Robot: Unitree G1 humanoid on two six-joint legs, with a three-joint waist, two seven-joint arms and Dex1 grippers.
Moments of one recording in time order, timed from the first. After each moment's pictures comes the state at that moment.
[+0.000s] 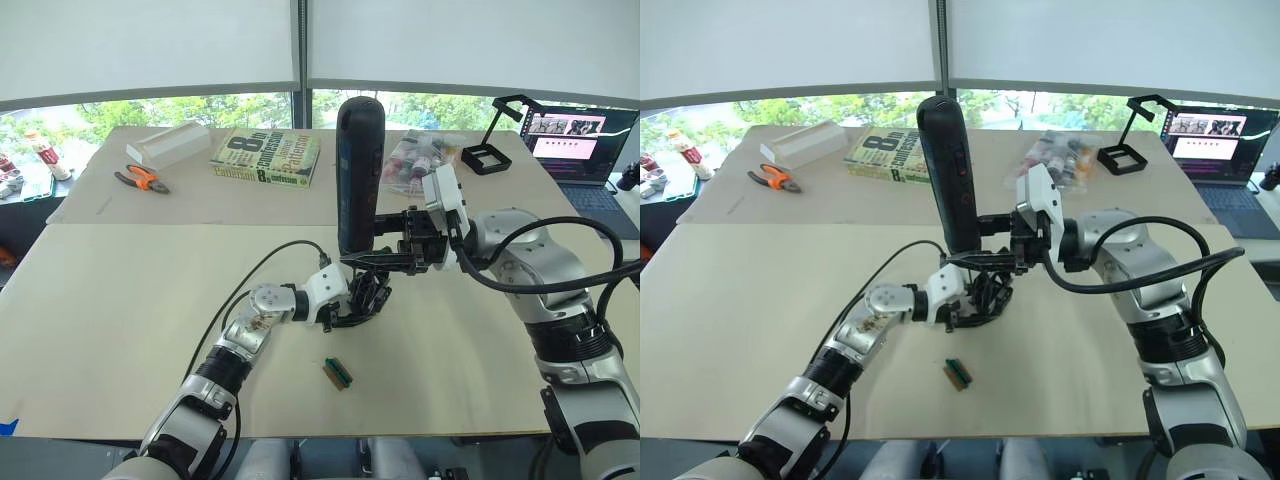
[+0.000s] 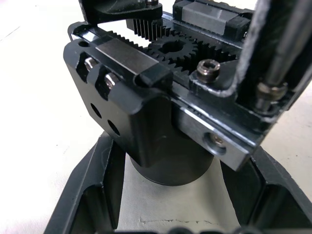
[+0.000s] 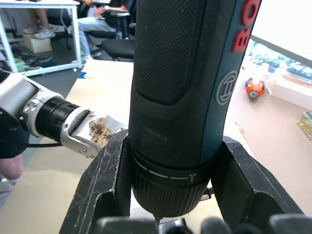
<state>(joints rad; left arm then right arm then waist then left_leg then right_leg) -0.55 0.21 -0.35 0.40 -0.04 0.05 -0.95 -0.65 -0.64 0.17 -0.09 0.60 0.38 1.14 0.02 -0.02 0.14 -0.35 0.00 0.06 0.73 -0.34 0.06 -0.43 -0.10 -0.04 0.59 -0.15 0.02</state>
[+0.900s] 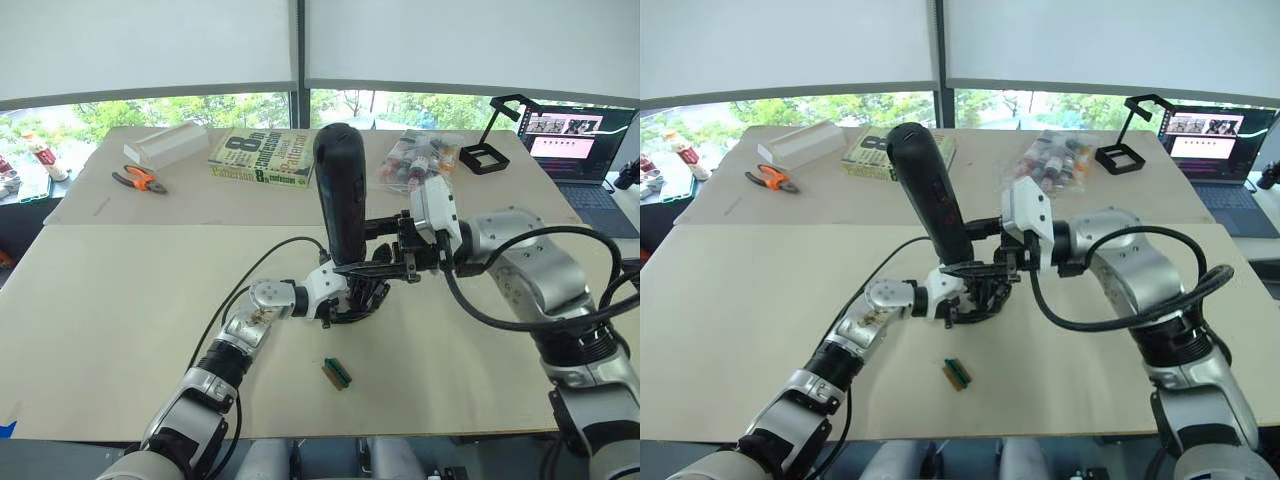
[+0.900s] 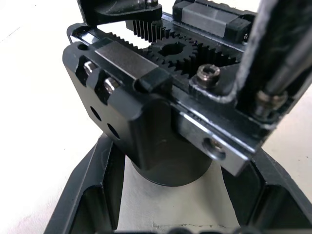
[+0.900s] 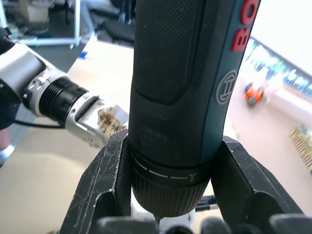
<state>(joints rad) -0.58 0.21 -0.35 0.45 -0.04 0.04 -0.96 -0.72 -0.71 0.26 -0.14 0.56 0.37 1.13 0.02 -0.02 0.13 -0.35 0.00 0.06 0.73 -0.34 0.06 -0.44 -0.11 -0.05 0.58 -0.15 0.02</state>
